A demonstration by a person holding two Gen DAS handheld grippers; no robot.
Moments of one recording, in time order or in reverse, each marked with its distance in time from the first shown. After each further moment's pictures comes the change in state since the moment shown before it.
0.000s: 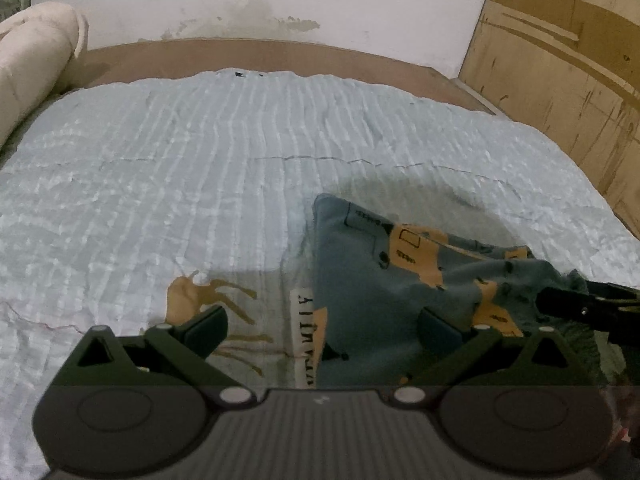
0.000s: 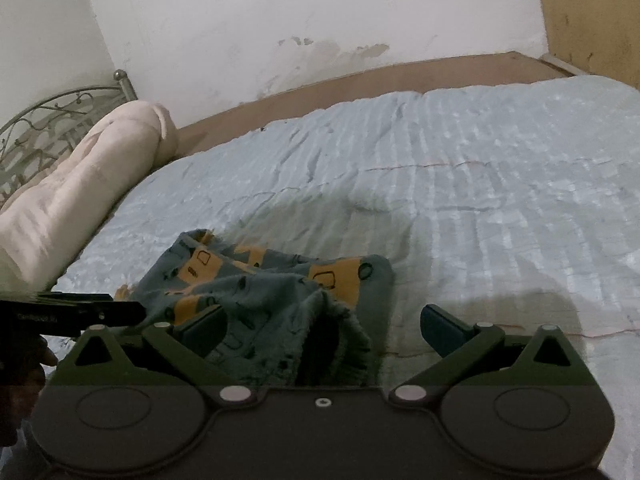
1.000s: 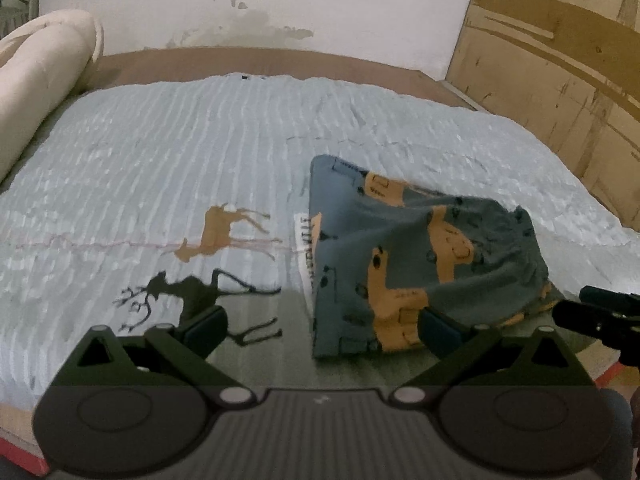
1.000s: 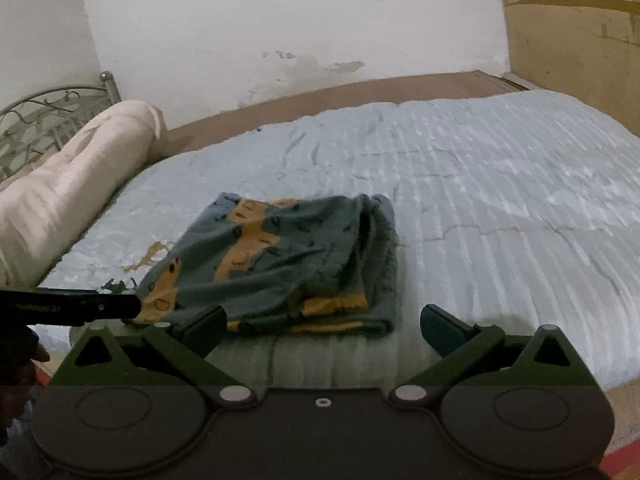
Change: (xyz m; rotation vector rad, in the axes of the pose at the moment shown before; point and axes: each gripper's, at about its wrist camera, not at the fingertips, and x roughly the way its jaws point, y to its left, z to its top) left arm -0.078 -0.003 -0.061 0.023 -0.028 -0.001; right arm -0.098 0.061 -0.072 -0.014 -0.059 -0.122
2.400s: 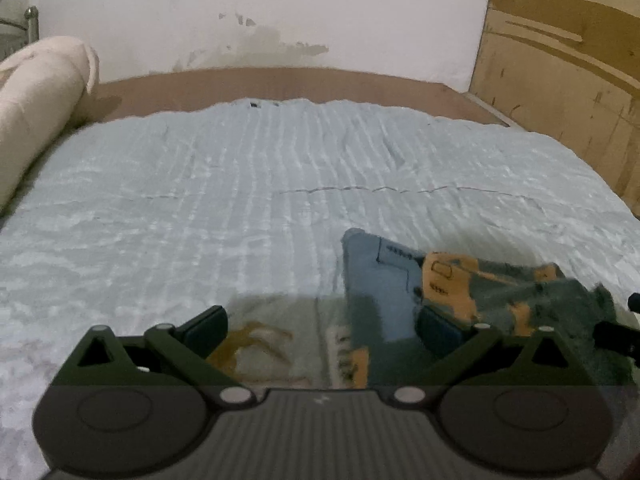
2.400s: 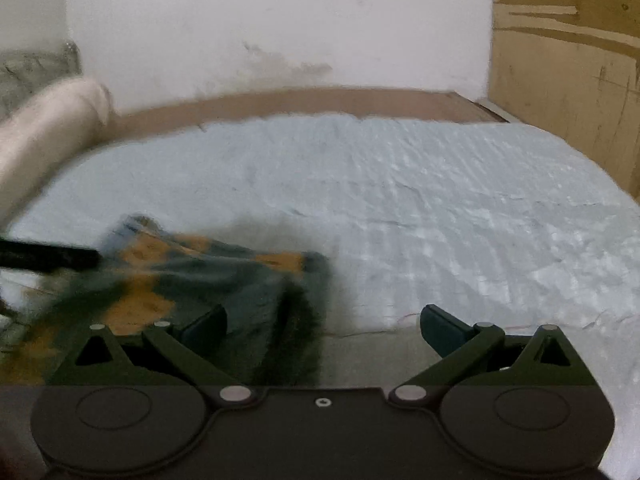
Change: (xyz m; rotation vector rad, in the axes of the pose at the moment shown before) left arm 0.074 0.014 0.064 0.036 -0.054 0.082; right arm 0.070 -0.021 0.046 -0.092 -0.027 -0.150
